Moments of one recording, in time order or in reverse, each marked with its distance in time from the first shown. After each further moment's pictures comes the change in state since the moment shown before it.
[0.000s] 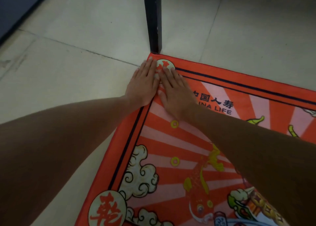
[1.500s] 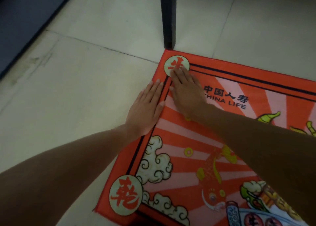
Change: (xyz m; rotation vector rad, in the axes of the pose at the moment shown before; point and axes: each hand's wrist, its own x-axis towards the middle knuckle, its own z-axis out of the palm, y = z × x) left_hand -0.106 -0.011 0.011 0.046 0.010 0.060; right_hand -0.012 -0.022 -0.005 -0.047 0.009 0.049
